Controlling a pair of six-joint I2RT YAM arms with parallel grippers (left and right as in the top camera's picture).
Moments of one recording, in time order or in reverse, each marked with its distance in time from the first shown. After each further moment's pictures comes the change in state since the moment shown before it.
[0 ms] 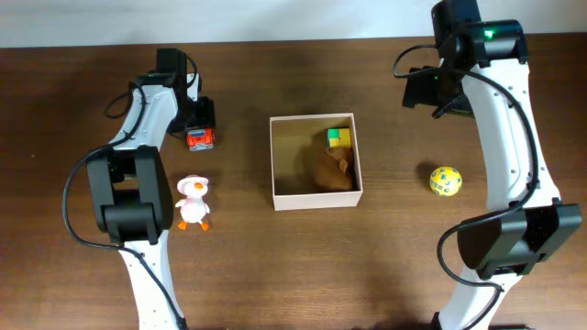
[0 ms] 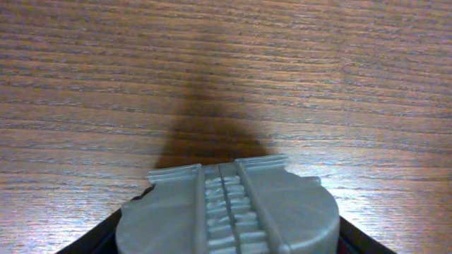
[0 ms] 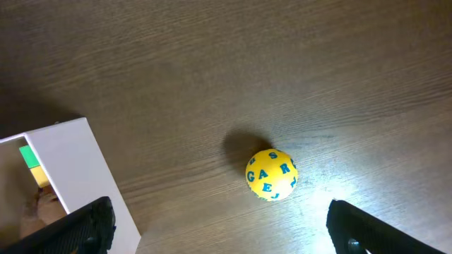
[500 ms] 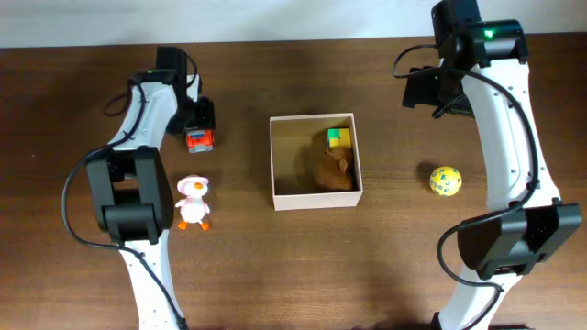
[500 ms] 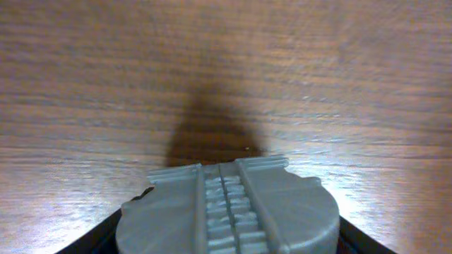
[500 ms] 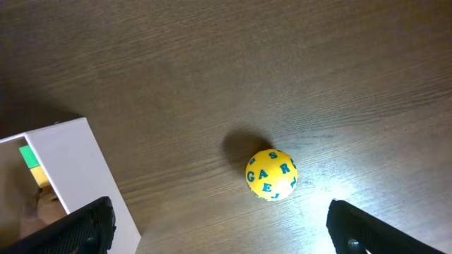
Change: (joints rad) left arm -0.001 0.002 0.053 -0.093 0.000 0.000; right arm 0.000 0.000 0.000 0.000 0.000 0.000
